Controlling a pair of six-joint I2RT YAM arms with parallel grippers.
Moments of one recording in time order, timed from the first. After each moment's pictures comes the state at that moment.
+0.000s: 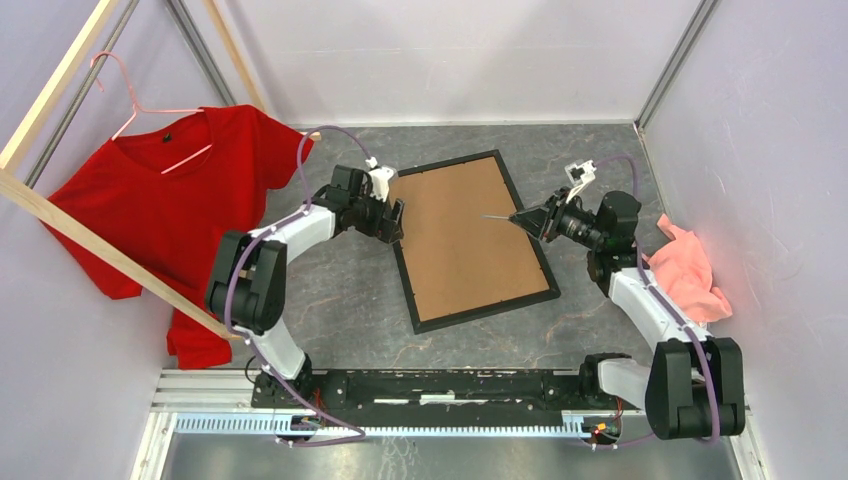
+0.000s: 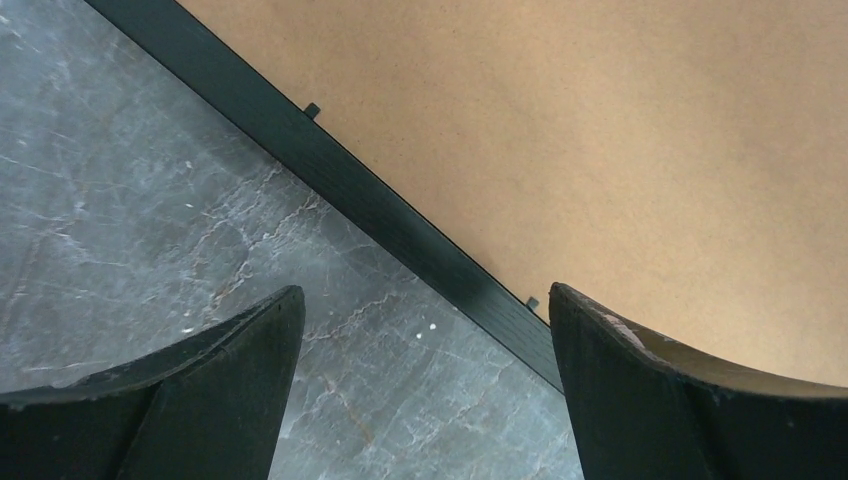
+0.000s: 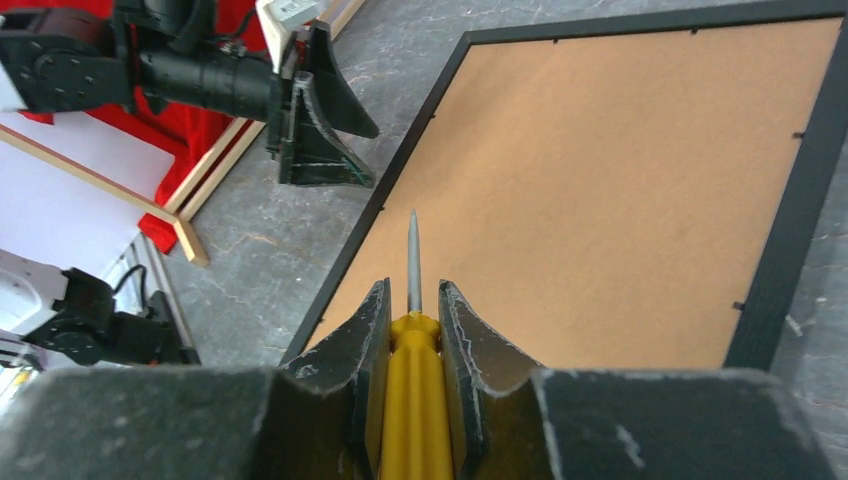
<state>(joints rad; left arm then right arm) -0.30 1.69 1.05 -0.21 0.33 0.12 0.05 1.15 0.59 0.38 -0.83 0.37</state>
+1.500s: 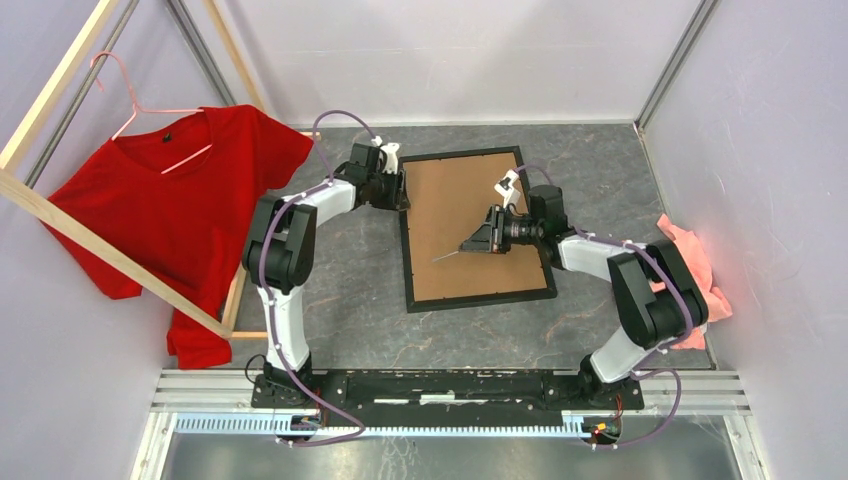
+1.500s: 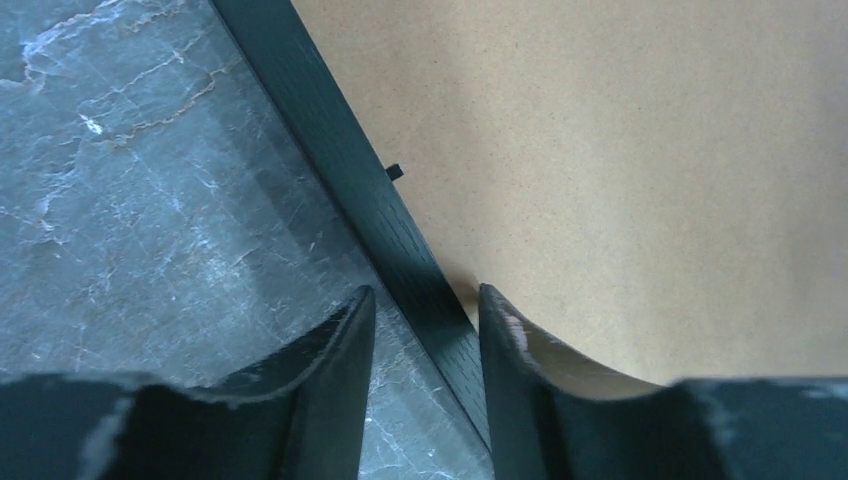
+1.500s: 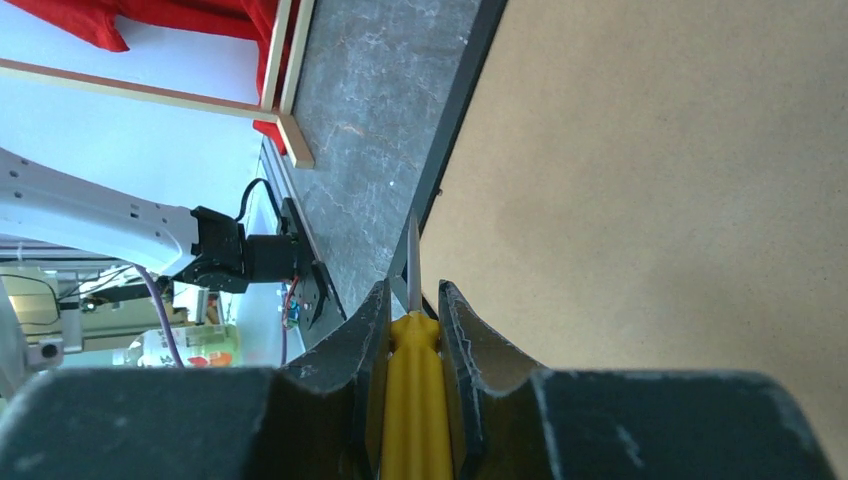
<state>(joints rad) -0.30 2.05 1.38 -0.16 0.30 -0.11 0.32 1.59 0.73 0.34 -0.87 0.61</state>
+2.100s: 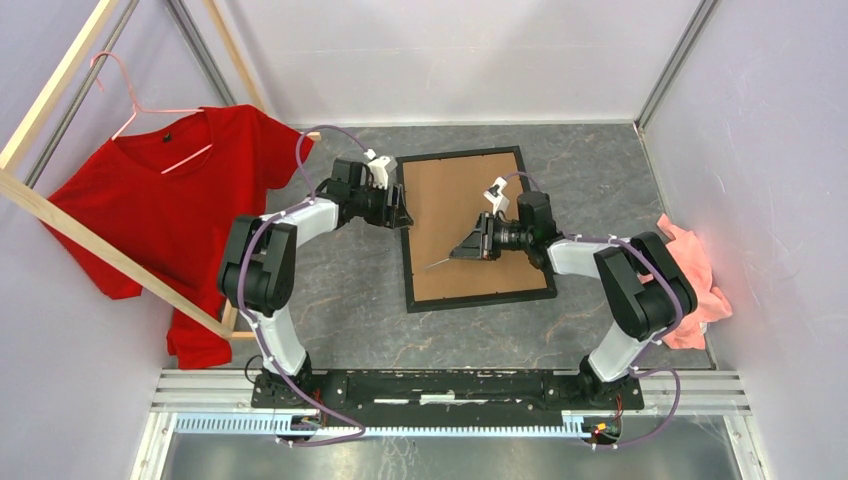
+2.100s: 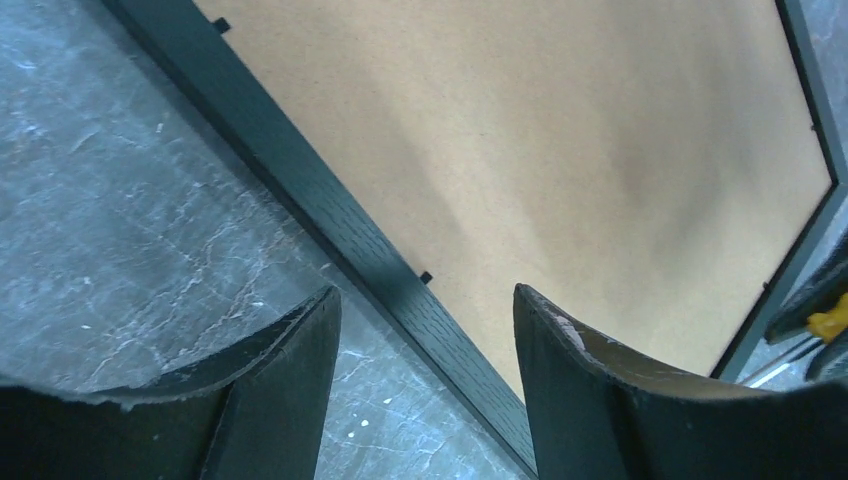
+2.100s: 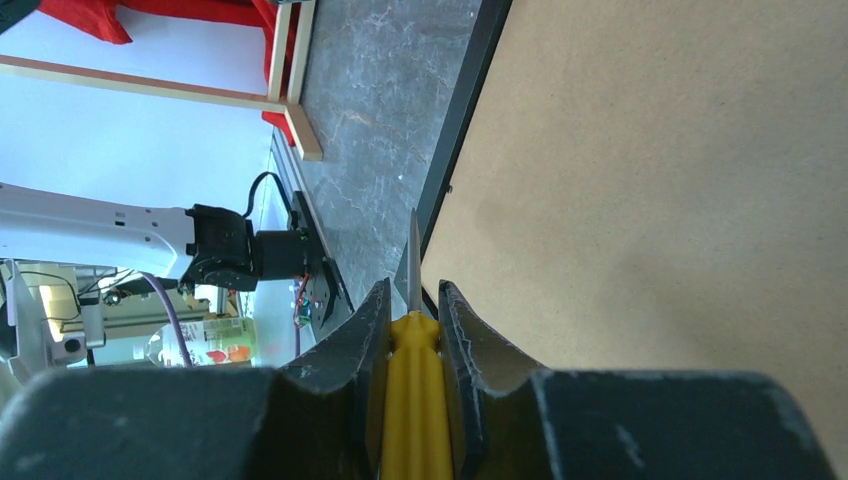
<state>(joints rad) -0.27 1.84 1.12 -0.06 0.54 -0.08 0.38 1.68 0.72 0.44 -0.86 0.71</state>
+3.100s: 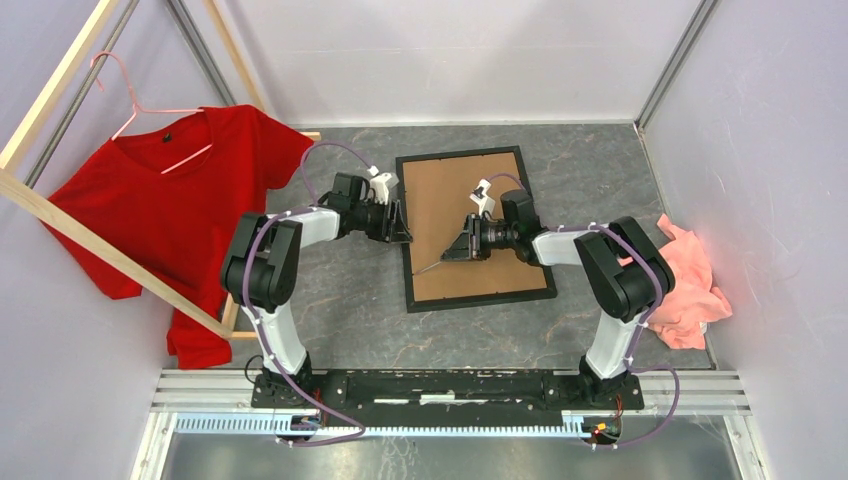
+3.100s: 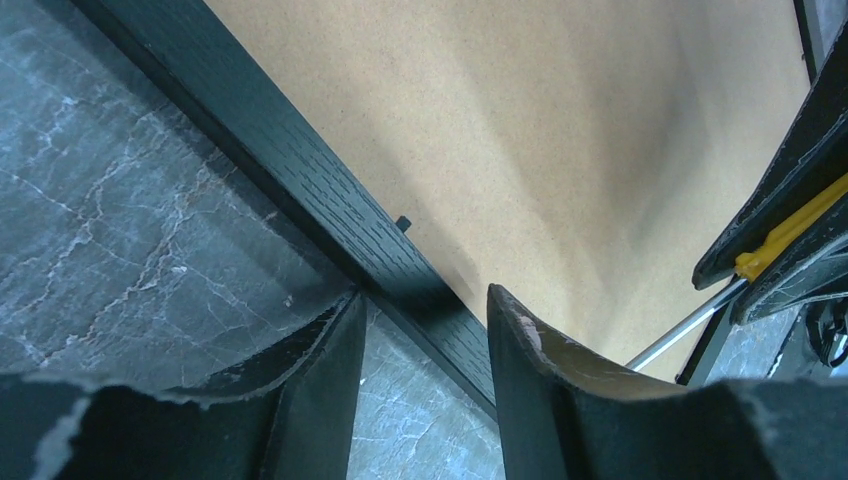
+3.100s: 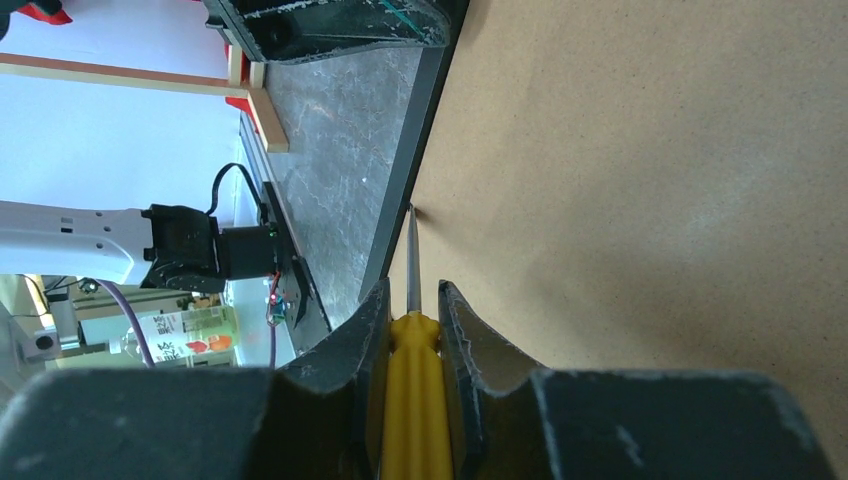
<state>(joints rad) -0.27 1.87 1.03 -0.02 0.66 -0.07 0.44 1.83 0.83 0.39 -0.84 0.64</state>
